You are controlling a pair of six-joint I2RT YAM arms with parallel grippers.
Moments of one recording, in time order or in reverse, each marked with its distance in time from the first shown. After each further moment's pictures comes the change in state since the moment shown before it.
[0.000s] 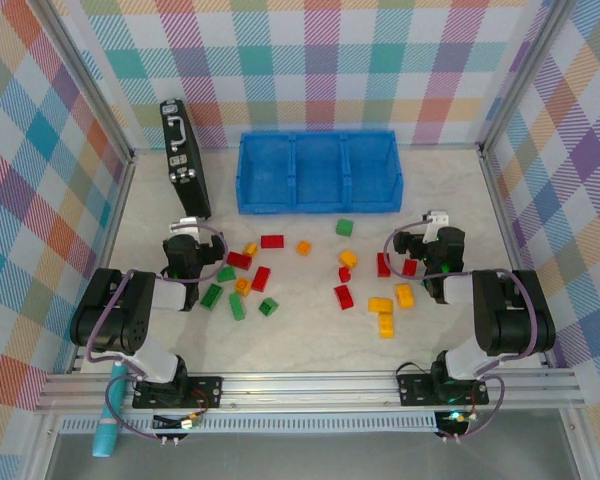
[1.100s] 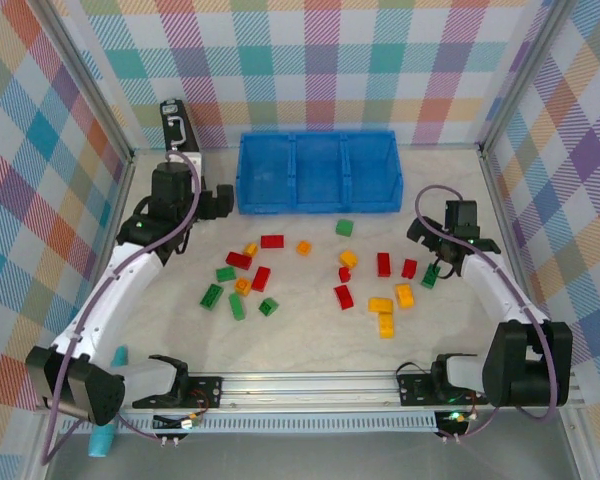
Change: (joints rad) left arm -0.185 -0.391 0.811 -1.366 0.010 -0.021; right arm -0.005 -0.283 0.396 -1.176 0.124 0.480
